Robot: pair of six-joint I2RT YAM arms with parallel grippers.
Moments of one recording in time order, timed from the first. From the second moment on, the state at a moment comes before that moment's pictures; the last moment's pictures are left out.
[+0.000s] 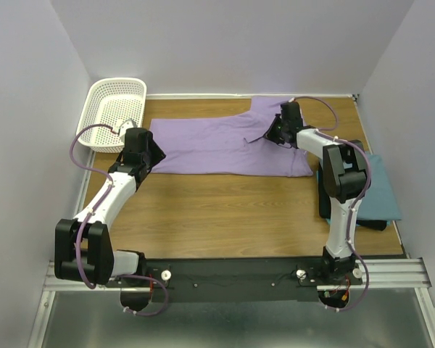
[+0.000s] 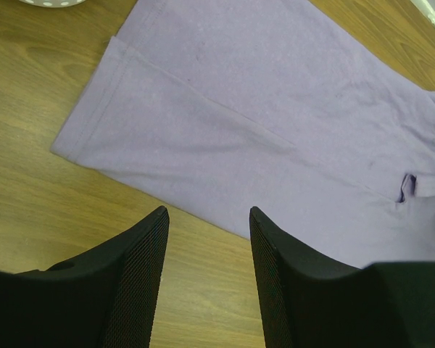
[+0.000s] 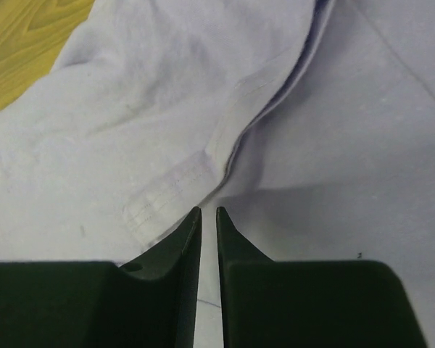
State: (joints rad) left arm -0.14 1.30 0.85 -0.18 -0.14 -0.68; right arm 0.23 2.12 1.46 -0.05 -0.06 0.64
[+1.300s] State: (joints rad) left arm -0.12 1.35 0.85 -0.19 -0.14 -0.69; right arm 0.23 2.23 1.65 -0.05 -0.13 0.56
